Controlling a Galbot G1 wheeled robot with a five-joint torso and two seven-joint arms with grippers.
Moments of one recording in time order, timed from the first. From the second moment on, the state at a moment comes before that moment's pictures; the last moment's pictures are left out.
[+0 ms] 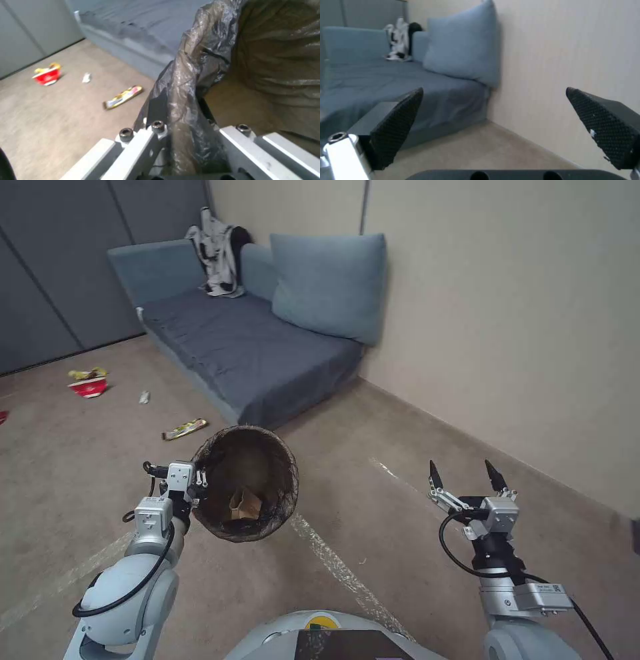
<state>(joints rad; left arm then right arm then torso) 1.63 -1.33 -0.65 -2.42 -0.10 0.57 -0.08 -1.88 1.51 0.74 2.34 0.15 0.22 -0.08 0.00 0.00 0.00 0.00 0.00</state>
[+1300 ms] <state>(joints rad) 1.62 -1.33 -0.66 -2.42 -0.11 0.58 -0.08 -1.85 1.50 0.71 2.34 0.13 0.18 -0.06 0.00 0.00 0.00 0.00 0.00</state>
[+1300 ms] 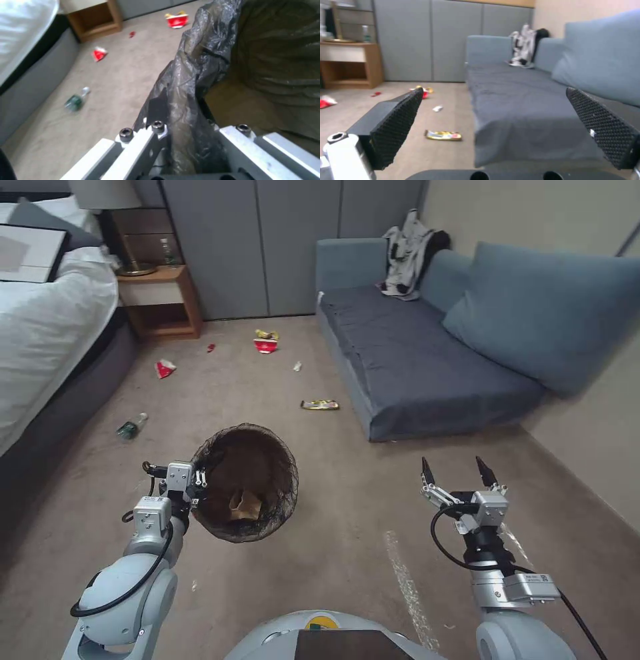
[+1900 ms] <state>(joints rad) 1.63 -1.33 -0.66 -2.42 -0.10 0.56 -0.08 -1.85 1.50 0.73 2.34 0.14 0.16 -0.05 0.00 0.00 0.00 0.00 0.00</state>
